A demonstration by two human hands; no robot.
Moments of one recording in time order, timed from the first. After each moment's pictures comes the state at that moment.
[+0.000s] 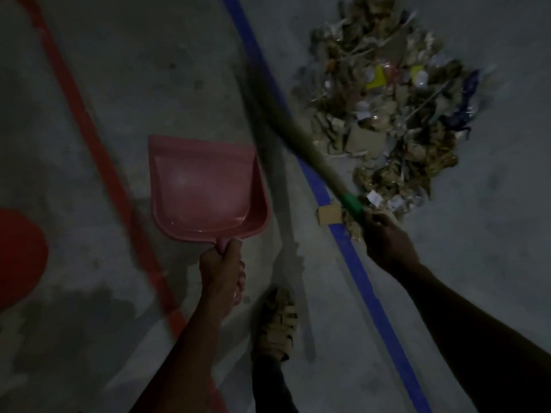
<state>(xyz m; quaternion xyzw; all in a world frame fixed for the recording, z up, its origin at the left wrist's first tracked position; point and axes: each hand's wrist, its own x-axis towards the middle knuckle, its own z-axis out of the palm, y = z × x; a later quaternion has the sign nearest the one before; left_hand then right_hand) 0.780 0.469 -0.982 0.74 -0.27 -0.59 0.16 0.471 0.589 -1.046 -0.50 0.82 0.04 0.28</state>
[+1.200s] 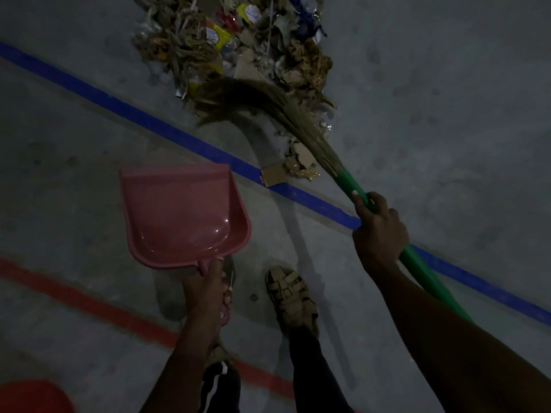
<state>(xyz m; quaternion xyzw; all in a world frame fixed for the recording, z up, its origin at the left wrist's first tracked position) 0.761 0.496 -0.974 0.68 -0.47 -0.56 -0.04 0.576 0.731 -1.004 -0.13 0.99 0.02 0.10</state>
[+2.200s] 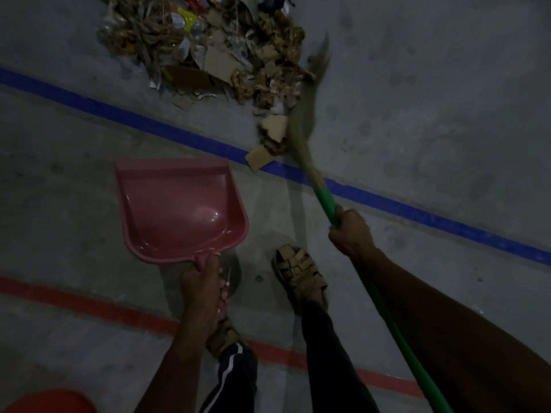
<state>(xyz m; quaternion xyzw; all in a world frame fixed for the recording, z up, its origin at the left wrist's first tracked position) 0.803 0.494 -0.977 0.64 -0.52 -0.57 -0.07 0.645 0.736 -1.035 0.06 0.92 -0.14 0.35</state>
